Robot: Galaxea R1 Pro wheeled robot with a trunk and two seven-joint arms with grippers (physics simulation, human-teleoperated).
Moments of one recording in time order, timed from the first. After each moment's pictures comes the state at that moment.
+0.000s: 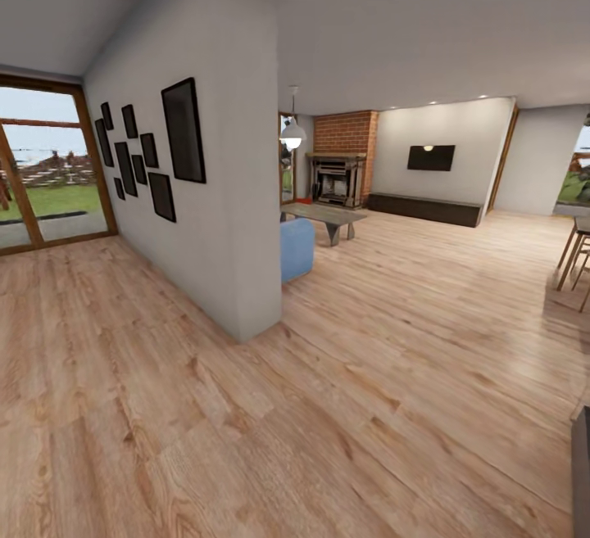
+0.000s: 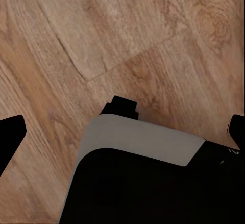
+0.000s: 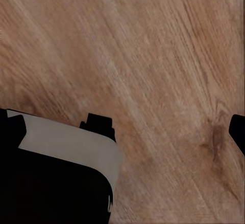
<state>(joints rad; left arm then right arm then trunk) -0.22 -0.03 -0.05 0.00 0.32 -0.02 0.19 -0.20 -0.02 0.29 0.03 -0.01 -0.13 -0.04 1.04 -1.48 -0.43</state>
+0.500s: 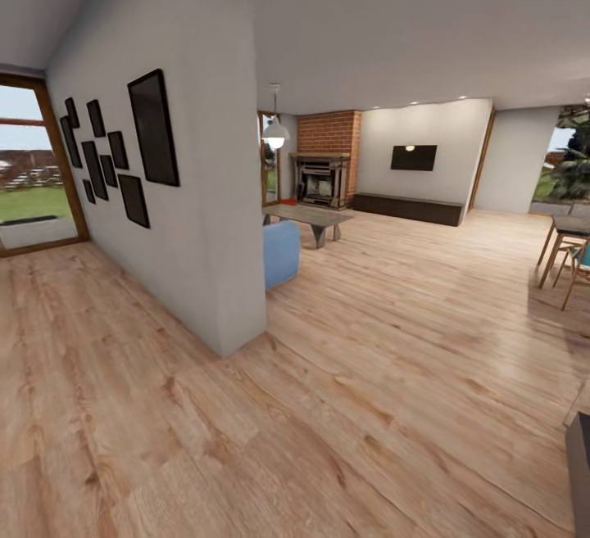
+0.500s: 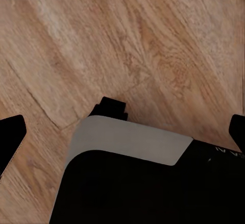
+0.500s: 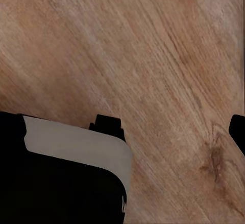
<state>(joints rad) -0.22 -0.03 -0.05 0.00 0.32 -0.02 0.14 -0.20 0.00 0.25 0.03 -0.02 -0.12 -0.05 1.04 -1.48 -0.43</state>
